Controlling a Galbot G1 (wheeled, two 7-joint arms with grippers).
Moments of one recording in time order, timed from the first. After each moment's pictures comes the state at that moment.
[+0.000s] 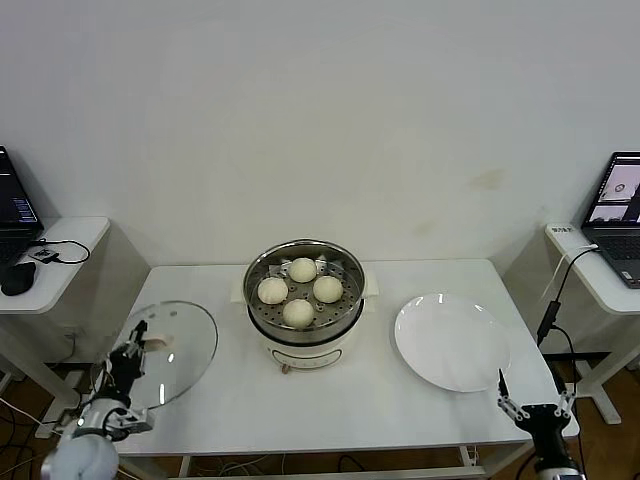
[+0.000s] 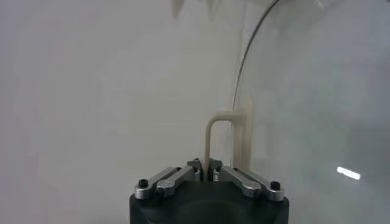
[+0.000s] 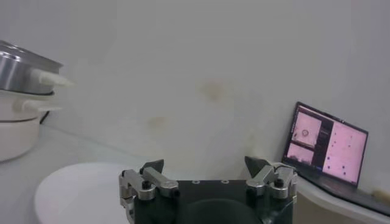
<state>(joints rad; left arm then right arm) 1.34 -1.12 -0.72 -1.65 1.05 -0.09 -0.13 -1.64 1.38 0.87 1.81 -0.01 0.38 -0.07</state>
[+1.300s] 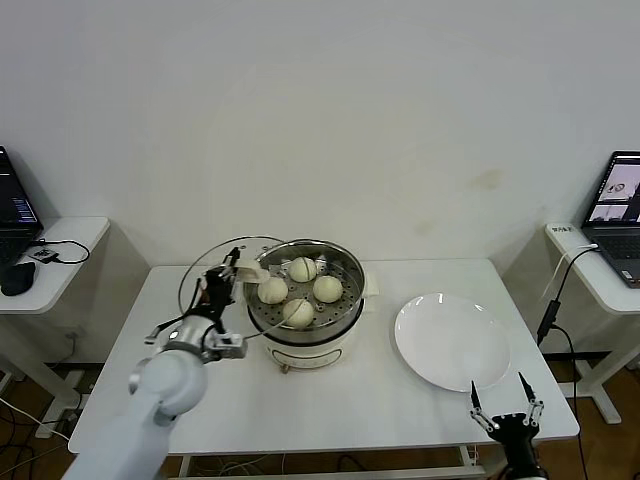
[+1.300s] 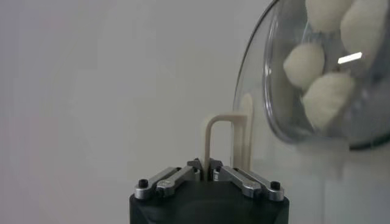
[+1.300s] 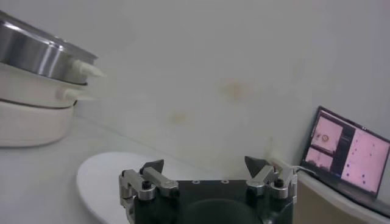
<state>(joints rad) 0.94 -1.05 -0.18 -1.89 1.05 0.32 0.20 -1.64 1.46 0.81 1.79 -0.22 0.41 -0.03</state>
